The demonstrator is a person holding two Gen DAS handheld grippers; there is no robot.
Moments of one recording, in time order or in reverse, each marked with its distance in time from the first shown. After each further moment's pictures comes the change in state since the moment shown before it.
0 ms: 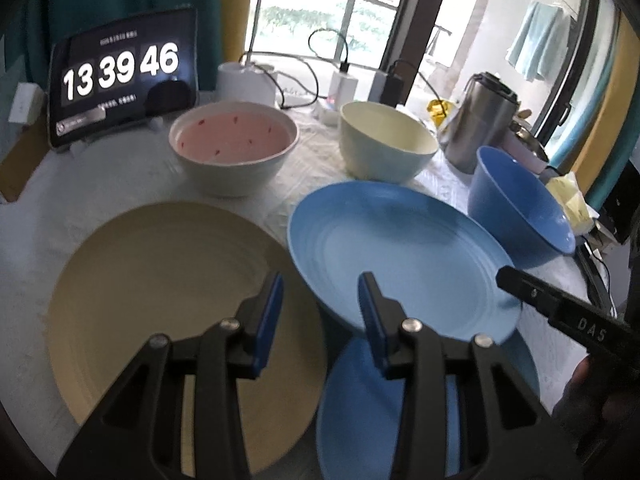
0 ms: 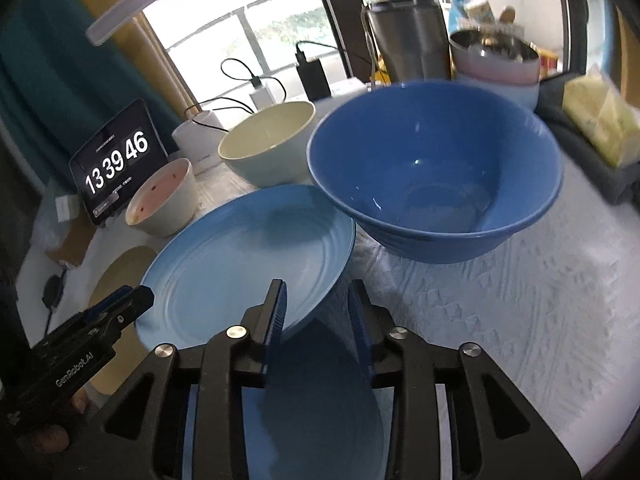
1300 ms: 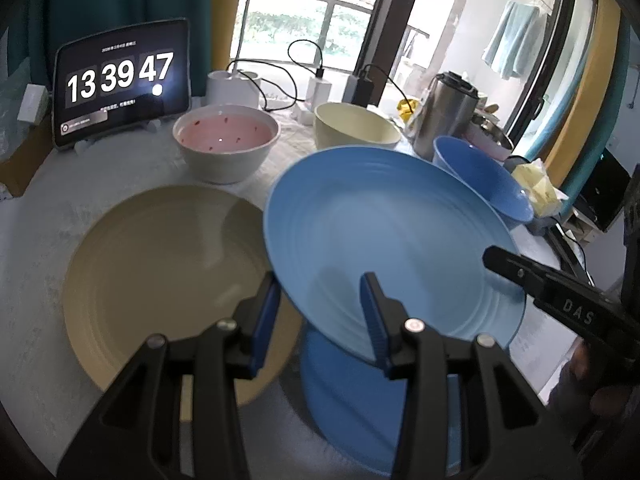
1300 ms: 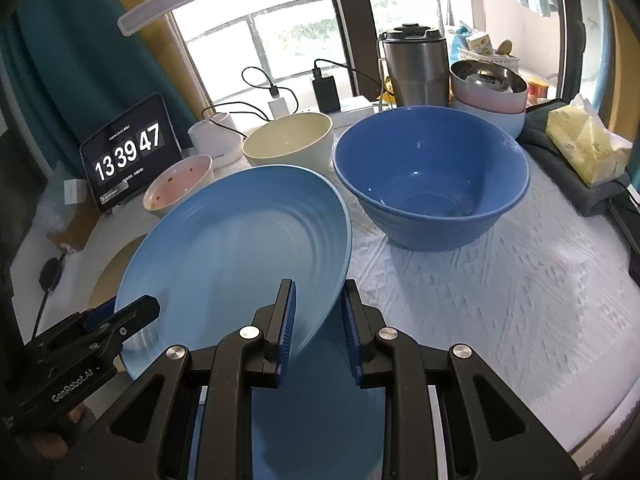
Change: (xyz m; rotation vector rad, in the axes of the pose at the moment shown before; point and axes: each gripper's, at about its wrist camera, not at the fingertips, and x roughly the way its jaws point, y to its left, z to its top) left arm -0.050 -0.005 -0.029 0.043 -0.031 -0.067; right arm -0.042 0.027 -0.028 -0.076 -0.063 -0.063
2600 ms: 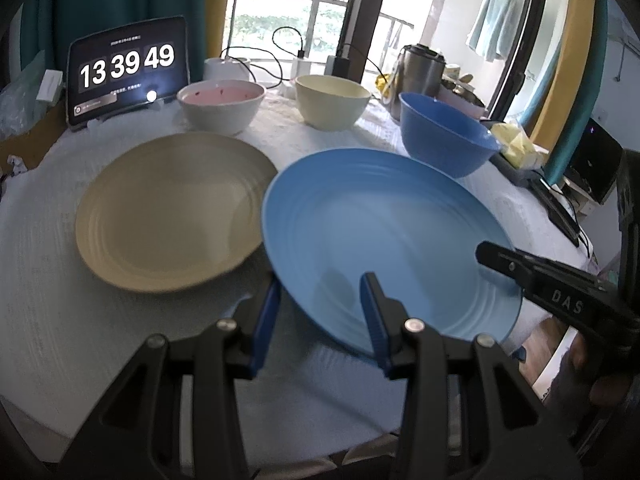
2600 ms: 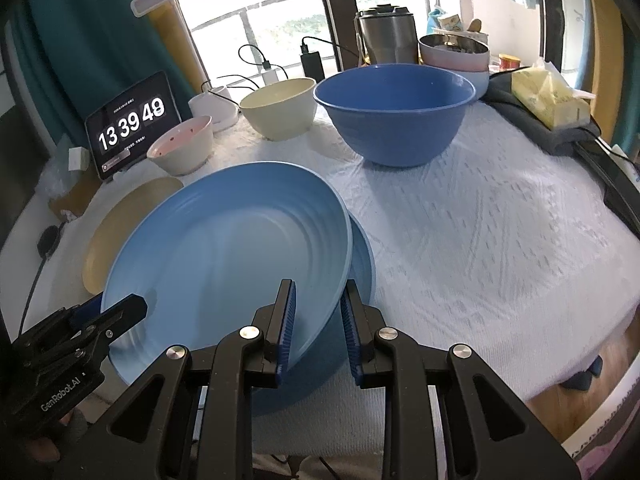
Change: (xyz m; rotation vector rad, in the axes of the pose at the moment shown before) left arm -0.033 -0.016 -0.074 0.063 0.017 0.004; right arm -0.033 -0.002 -0.077 0.012 0.017 -0.036
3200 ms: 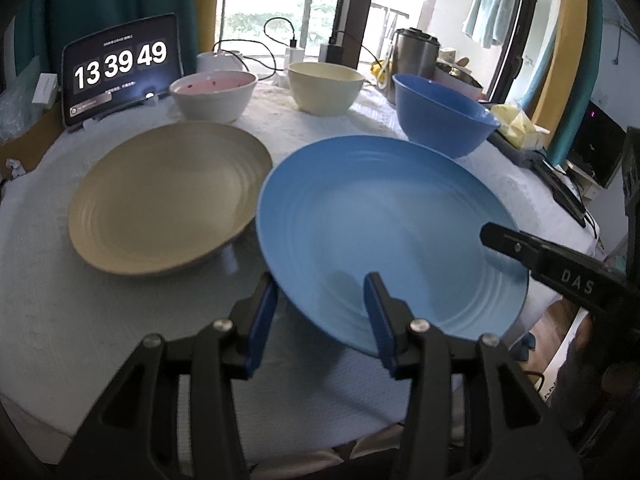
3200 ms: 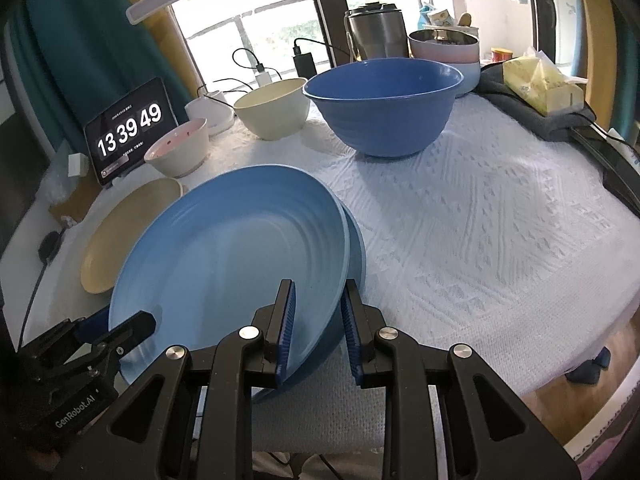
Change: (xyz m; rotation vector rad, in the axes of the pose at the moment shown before) left arm 0.008 -0.009 -0.011 0.043 0.023 0.017; right arm 0.001 -0.011 -0.010 0.032 -0.026 0.013
